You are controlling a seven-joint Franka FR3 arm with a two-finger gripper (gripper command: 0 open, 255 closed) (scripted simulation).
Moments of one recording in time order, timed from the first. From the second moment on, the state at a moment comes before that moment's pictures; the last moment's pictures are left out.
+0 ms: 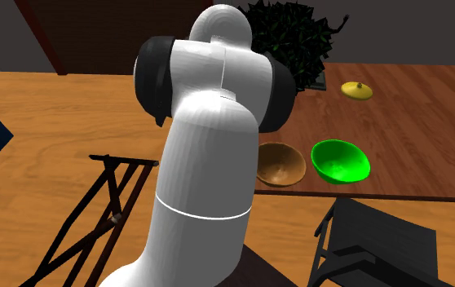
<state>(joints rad) 0.37 0.65 0.38 -1.62 -0.59 2.21 0.90</state>
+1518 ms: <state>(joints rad) 0.37 0.65 0.38 -1.61 -0.59 2.21 0.89</state>
